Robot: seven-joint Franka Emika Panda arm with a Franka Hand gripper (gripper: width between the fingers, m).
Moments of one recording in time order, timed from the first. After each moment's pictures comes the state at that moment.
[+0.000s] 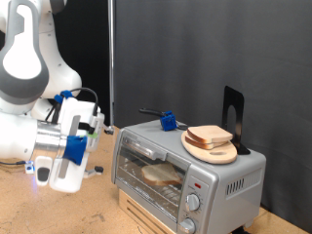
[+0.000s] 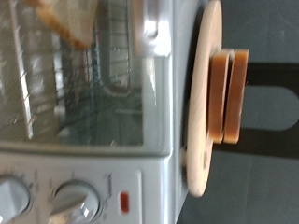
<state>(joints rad) -0.67 0.26 0.20 -2.11 1.15 1.67 -0.12</state>
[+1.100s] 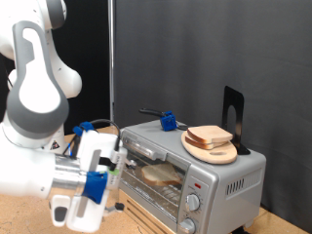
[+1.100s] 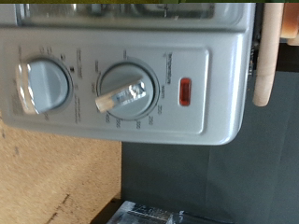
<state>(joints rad) -0.60 0.52 0.26 -1.87 1.18 1.82 -0.13</state>
